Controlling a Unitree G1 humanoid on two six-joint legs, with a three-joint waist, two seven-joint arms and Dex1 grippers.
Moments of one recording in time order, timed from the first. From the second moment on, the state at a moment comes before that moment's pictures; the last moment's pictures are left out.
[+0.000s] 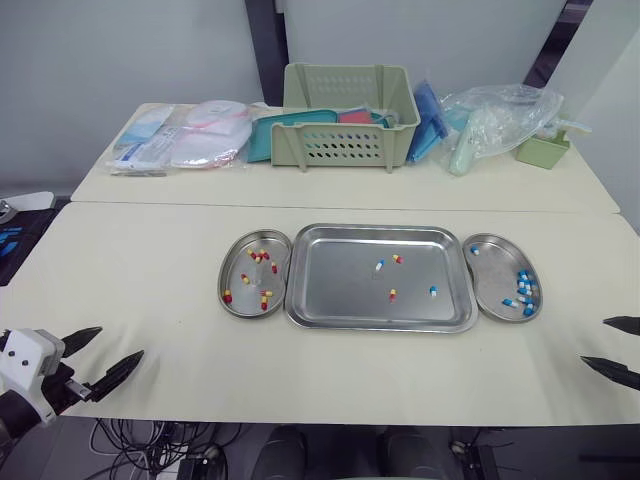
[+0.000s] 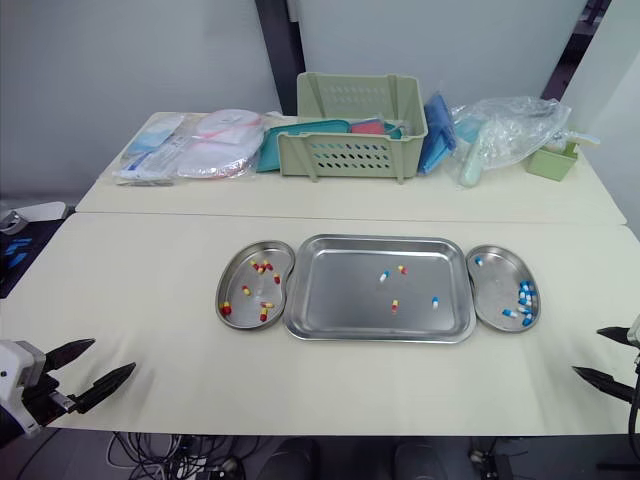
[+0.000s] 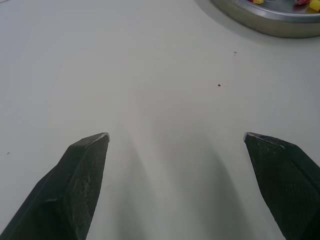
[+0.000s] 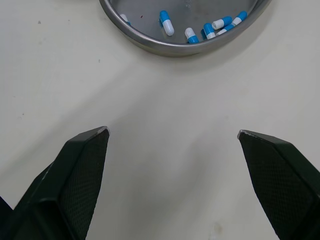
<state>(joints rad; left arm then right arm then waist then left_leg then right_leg) 0.41 0.76 0.62 0.11 -0.45 0.02 -0.99 0.37 -1.04 -0.61 0.06 0.29 0.16 1.22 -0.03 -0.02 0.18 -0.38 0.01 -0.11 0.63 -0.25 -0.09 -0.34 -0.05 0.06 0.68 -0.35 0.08</state>
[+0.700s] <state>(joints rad) 0.47 0.75 0.63 -0.05 -0.47 0.06 -0.97 0.33 -1.04 -0.57 0.08 0.29 0.12 1.22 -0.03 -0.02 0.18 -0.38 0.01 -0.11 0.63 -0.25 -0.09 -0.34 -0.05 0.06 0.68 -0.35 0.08</state>
